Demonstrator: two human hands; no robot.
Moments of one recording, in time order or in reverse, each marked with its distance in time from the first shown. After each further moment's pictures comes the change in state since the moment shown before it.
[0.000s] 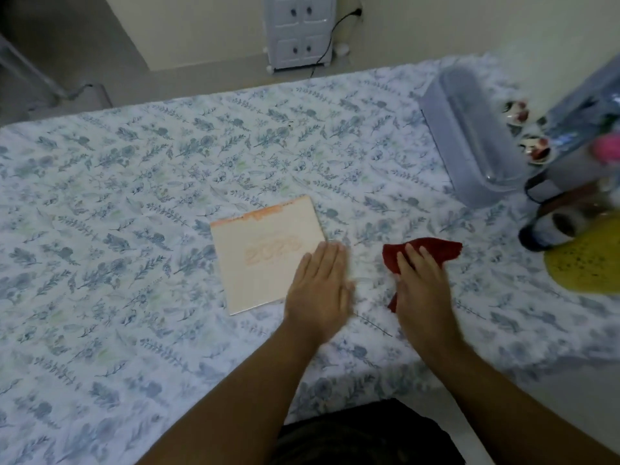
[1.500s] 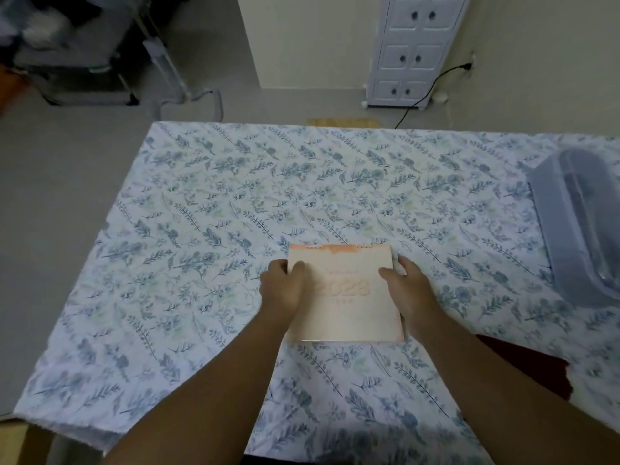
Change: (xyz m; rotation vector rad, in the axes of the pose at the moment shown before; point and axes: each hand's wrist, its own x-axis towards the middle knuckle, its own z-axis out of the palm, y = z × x) left_hand -0.002 -0.125 -0.087 -0.916 0.425 -1.068; right_hand 0.119 -0.135 0.021 0.814 -0.466 0.516
